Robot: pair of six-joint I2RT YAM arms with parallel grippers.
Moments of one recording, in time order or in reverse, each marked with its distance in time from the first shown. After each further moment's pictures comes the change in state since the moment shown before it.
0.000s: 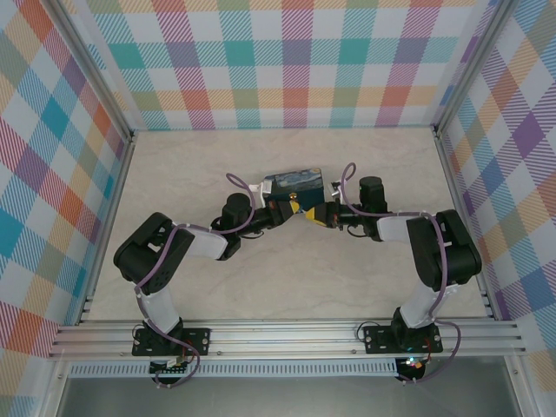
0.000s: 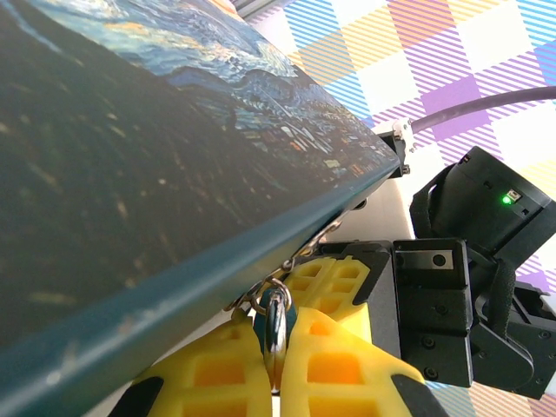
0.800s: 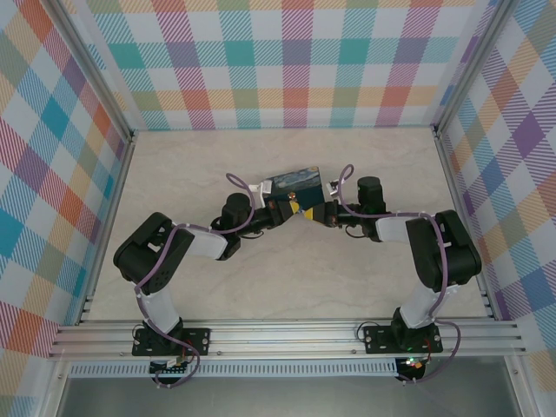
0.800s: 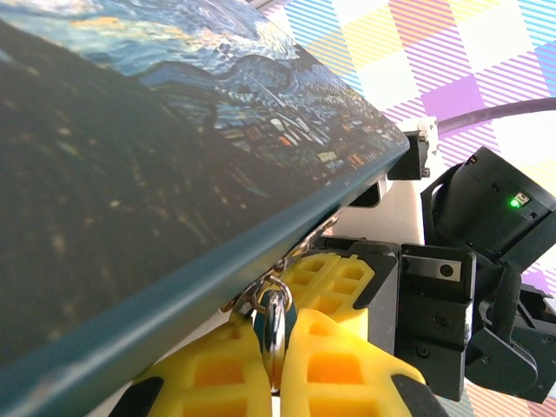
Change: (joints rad) left arm 0.002 0.000 0.000 -0.002 0.008 -0.002; right arm 0.027 -0.005 0.000 0.012 0.043 -0.111
